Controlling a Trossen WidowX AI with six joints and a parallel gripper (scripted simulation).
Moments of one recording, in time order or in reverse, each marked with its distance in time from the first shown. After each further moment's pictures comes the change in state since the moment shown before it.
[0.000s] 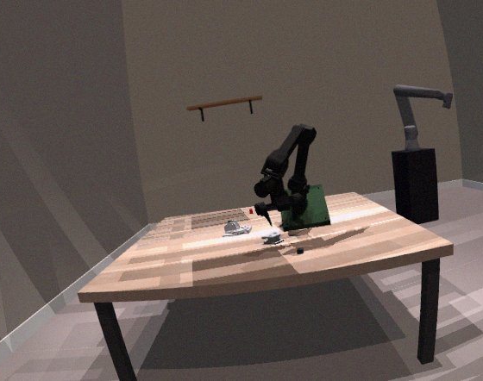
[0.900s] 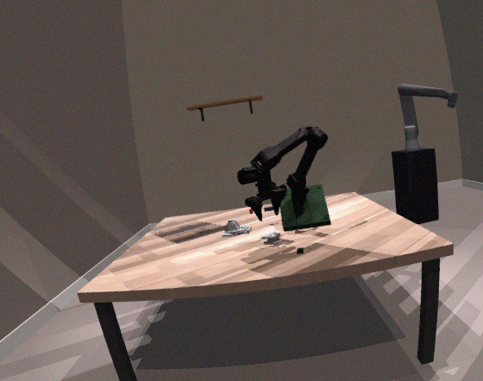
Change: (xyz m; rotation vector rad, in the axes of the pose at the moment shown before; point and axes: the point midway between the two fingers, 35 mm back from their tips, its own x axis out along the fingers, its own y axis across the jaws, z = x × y) arm -0.005 -0.039 -0.070 -0.629 -0.161 -0.148
